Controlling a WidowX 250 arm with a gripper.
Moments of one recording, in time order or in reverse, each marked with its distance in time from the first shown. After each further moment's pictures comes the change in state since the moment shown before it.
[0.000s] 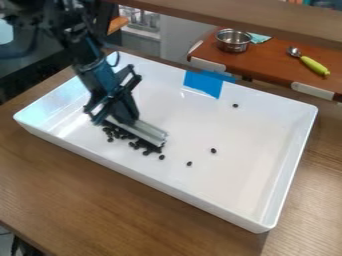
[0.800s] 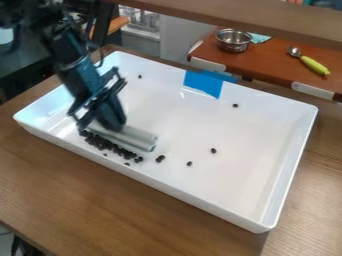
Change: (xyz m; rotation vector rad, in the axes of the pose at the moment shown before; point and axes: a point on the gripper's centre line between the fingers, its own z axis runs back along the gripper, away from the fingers) arm -0.019 -0.003 0.012 -0.027 0.107 0.092
